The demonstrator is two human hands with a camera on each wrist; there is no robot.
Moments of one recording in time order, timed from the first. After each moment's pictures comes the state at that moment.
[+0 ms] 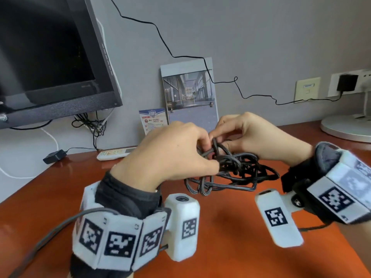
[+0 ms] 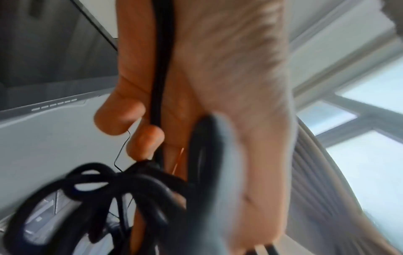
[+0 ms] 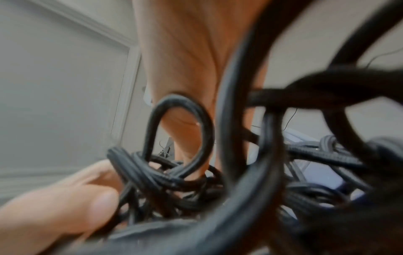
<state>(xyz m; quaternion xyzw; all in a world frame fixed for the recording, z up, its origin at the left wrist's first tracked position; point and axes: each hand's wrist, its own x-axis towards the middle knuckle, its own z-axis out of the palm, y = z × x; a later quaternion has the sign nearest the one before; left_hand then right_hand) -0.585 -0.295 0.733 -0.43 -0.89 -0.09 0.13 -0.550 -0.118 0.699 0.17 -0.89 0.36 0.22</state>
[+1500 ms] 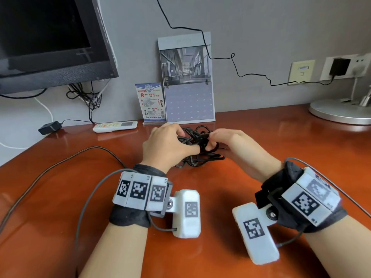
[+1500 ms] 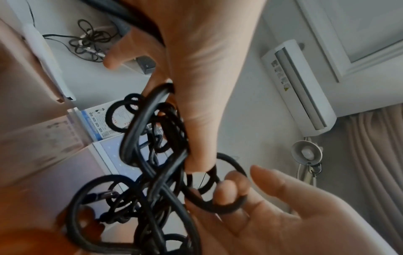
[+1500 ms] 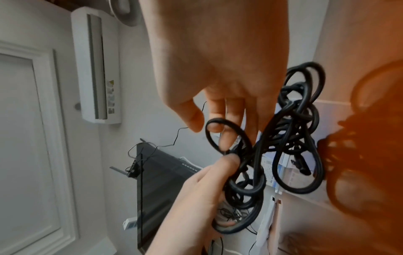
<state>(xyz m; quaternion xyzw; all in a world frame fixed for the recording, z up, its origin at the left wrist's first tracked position) -0.617 -0.293 0.641 -0.27 -0.92 -0.26 0.12 -0.531 -0.153 0.626 -0.04 -0.75 0.65 0.16</state>
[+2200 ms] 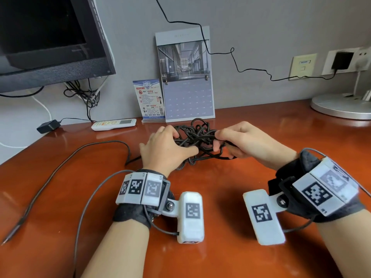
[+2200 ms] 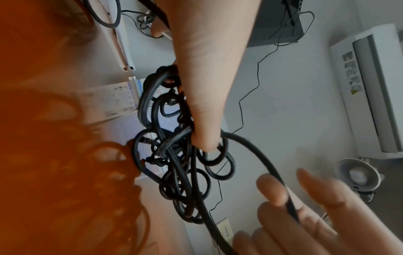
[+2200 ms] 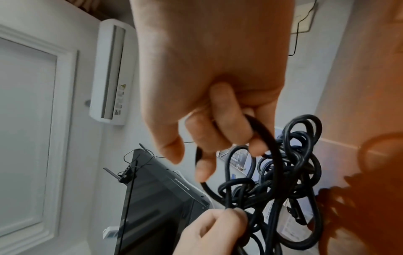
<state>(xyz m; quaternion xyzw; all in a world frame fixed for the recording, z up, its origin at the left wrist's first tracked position) -0.623 -0.288 0.619 -0.21 -0.94 -0.25 0.13 -0.519 -0.129 0.637 0.01 -0.83 0.54 0.11</state>
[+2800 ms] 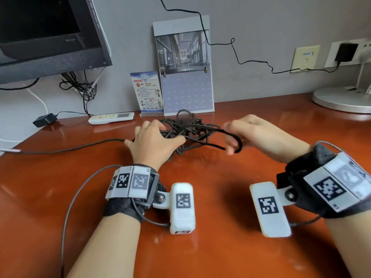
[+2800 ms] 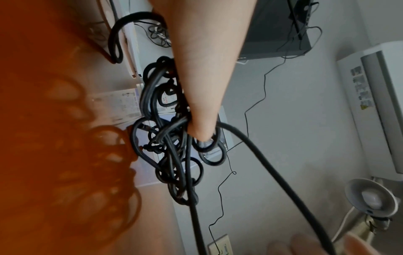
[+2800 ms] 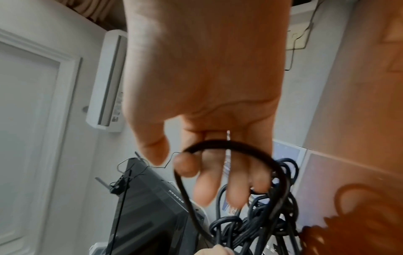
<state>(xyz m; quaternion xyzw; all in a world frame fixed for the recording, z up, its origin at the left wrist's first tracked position) -0.635 -0.297 0.613 -0.16 -0.94 -0.26 0.14 -0.506 -0.124 0.640 0.00 -0.85 0.52 0.10</state>
